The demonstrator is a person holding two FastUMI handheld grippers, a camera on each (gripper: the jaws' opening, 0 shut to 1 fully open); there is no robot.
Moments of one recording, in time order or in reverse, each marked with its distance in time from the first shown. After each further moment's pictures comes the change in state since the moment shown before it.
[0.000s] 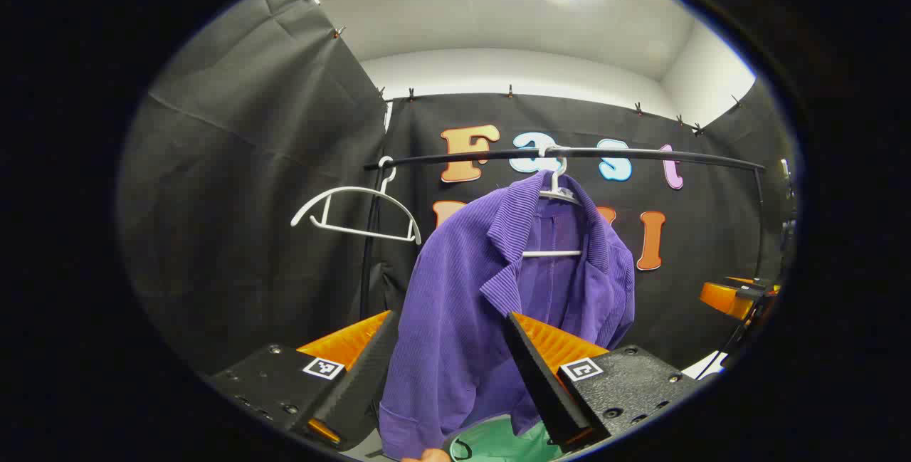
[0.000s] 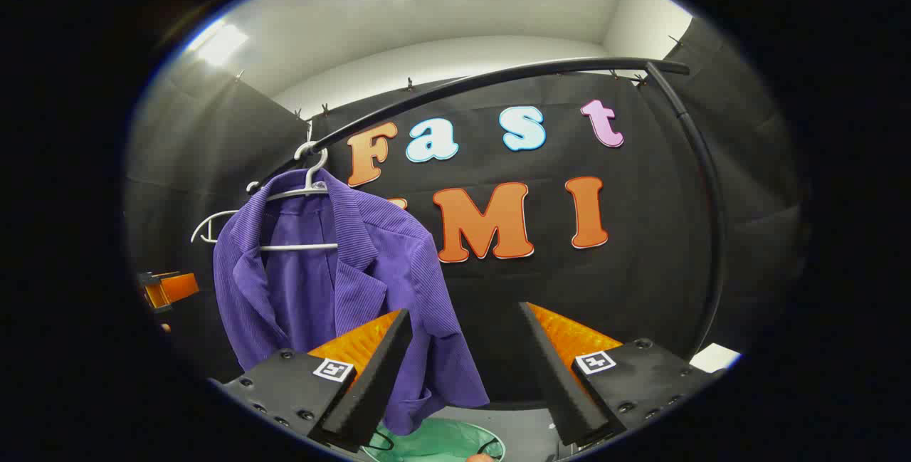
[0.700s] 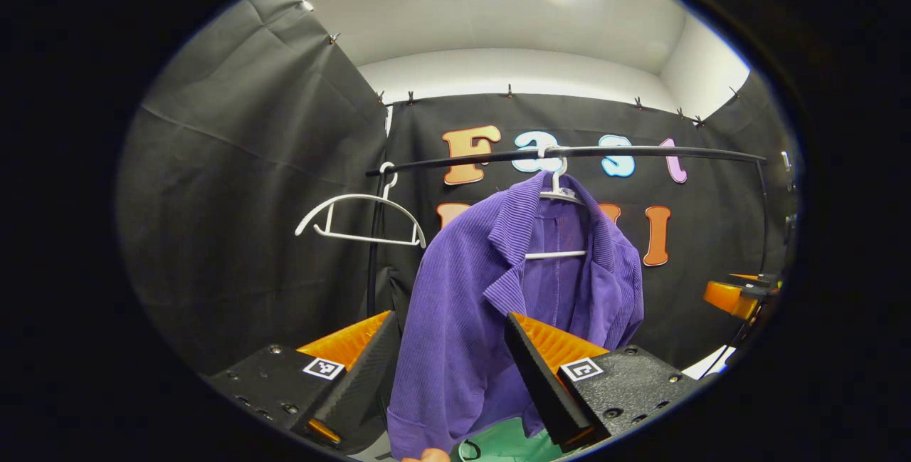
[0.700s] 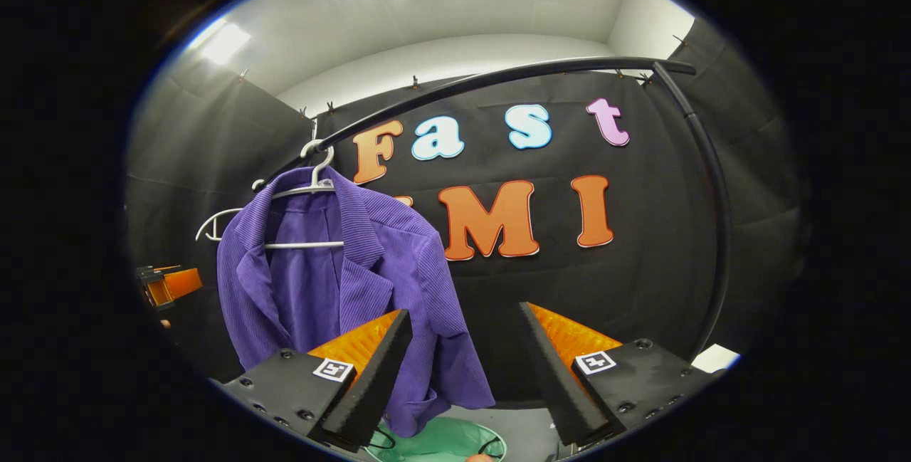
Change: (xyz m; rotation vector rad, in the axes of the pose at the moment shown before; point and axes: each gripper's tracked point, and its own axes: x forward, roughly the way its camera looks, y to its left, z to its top) left arm 0.003 -0.001 -0.001 0.025 -0.005 0.006; right arm 0.000 0.003 -0.009 0.011 0.020 0.015
